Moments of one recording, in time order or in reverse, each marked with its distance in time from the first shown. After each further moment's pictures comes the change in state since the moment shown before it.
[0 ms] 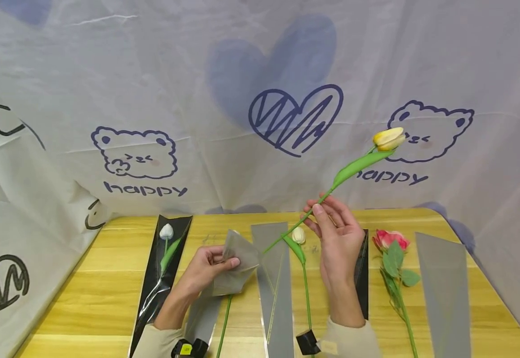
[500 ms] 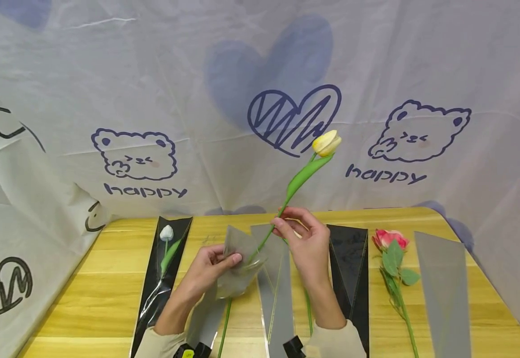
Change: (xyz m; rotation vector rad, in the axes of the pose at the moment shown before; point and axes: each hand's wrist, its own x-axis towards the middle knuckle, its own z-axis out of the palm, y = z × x) left_hand -0.006 0.019 0.011 -0.001 0.001 0.062; right_hand -0.020 0.018 0.022 -0.257 -0.193 0.071
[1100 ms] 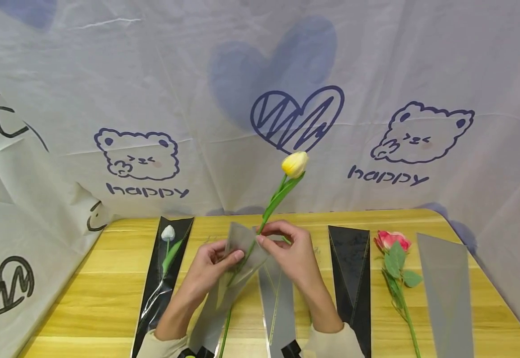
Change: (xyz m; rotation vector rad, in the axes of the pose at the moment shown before) left_hand -0.005 0.023 0.007 -0.015 0.055 0.011; right_hand -0.006 0.007 0.007 -0.291 -0.288 0.042
